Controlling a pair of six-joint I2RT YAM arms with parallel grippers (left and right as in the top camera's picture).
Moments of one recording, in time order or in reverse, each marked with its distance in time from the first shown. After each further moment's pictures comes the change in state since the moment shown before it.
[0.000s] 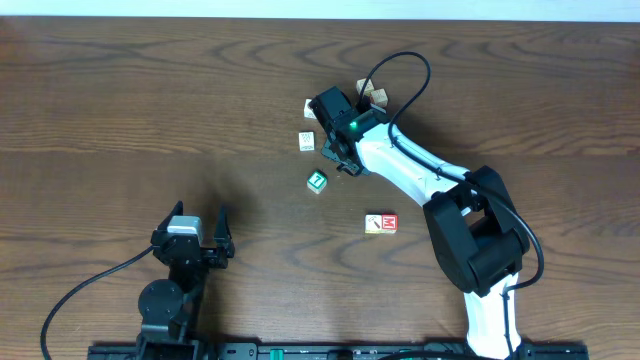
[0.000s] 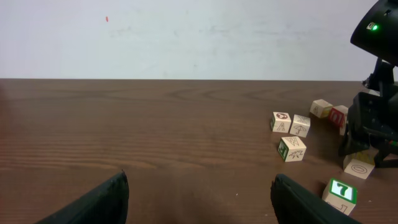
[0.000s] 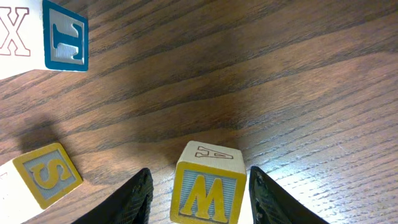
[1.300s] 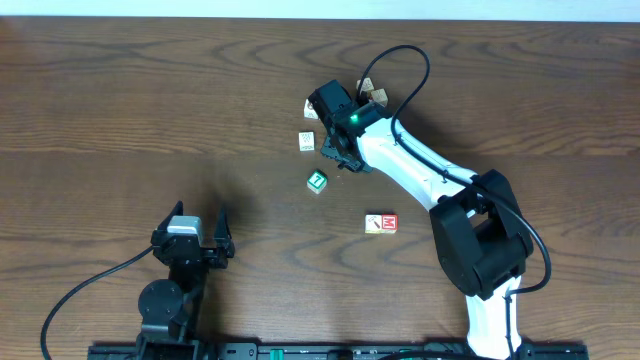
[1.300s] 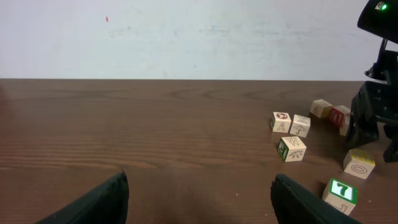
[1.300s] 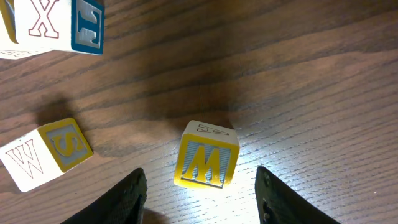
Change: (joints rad) left arm 0.000 0.000 0.000 0.000 0.000 0.000; right arm 0.001 -0.022 0.056 -0.106 -0.026 -0.048
